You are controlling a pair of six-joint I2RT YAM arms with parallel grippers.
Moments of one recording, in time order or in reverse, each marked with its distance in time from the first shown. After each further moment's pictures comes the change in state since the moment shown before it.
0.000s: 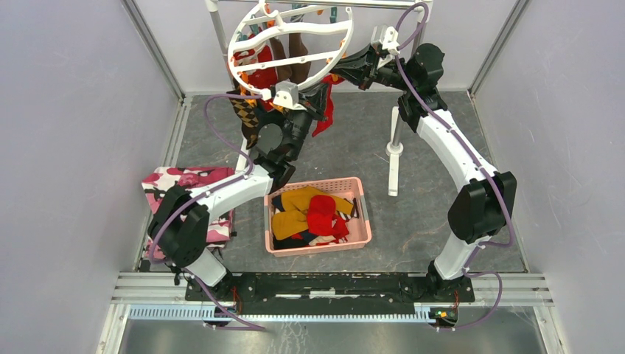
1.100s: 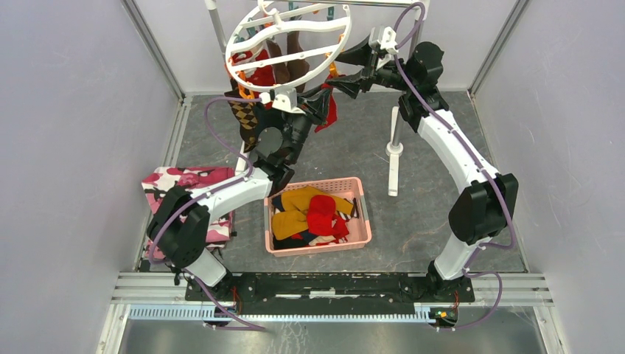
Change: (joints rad) left arm 0.000 -0.010 -0.040 0.014 -0.003 -0.052; right arm 0.003 -0.011 0.004 -0.063 -0.016 -0.006
